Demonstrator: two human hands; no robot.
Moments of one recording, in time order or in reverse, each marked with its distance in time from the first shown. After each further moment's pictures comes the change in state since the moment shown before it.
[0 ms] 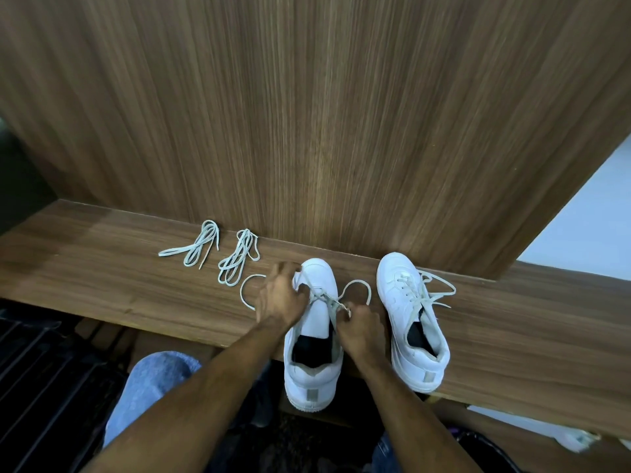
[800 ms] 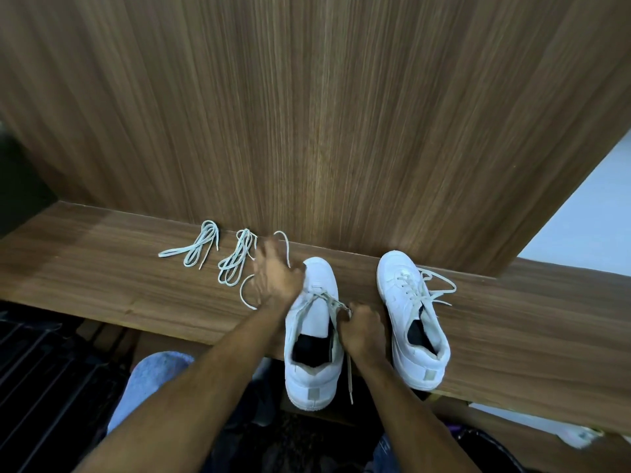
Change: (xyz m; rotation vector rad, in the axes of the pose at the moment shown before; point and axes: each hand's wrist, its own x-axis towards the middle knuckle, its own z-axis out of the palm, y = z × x) left_hand 0.018 0.020 -0.016 -0.153 0.183 -0.162; right_hand -0.002 0.004 0.000 0.038 0.010 -0.003
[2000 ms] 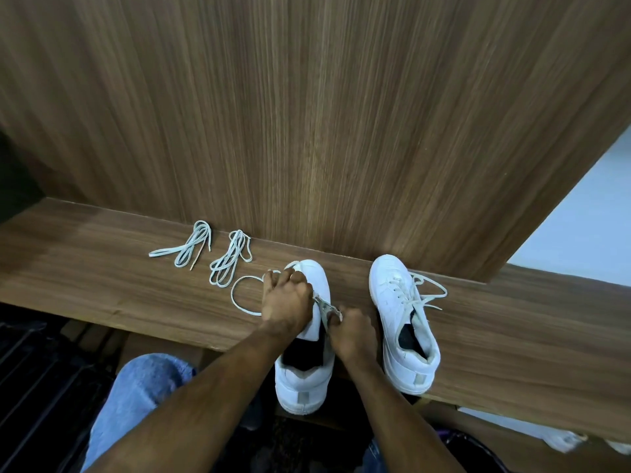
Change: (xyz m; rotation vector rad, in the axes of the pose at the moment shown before) left_hand -0.027 -0.013 0.029 0.814 -0.237 0.519; right_hand 0.003 0.002 0.004 -0.032 0.007 -0.008
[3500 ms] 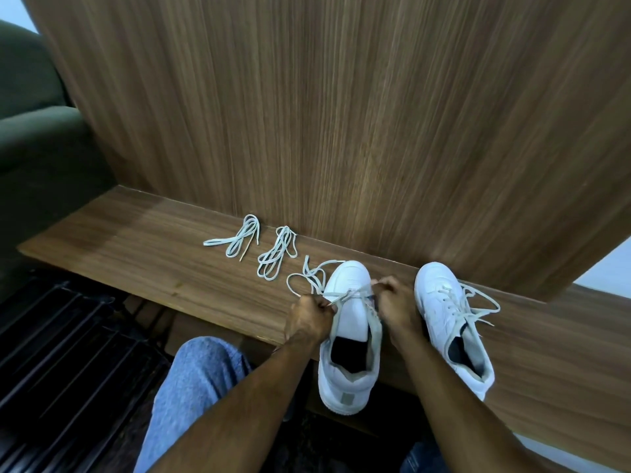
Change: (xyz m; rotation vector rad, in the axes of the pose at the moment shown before) left_hand -0.034 -0.030 0.006 -0.944 -0.089 -0.609; right_hand 0.046 -0.025 0.001 0.474 -0.014 0.024
